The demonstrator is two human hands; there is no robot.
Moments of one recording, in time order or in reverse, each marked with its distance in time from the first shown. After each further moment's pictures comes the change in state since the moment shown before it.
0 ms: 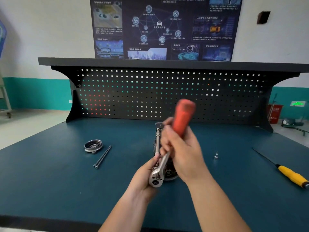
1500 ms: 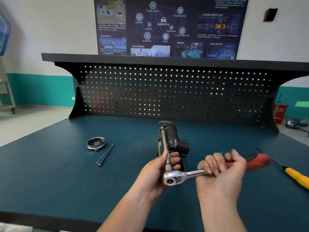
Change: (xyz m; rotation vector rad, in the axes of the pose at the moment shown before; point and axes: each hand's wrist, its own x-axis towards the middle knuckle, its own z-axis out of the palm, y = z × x) left_hand -0.005 0.000 0.009 0.168 -0.105 0.039; right_hand -0.030 -0.008 -0.028 0.630 0.826 -0.069
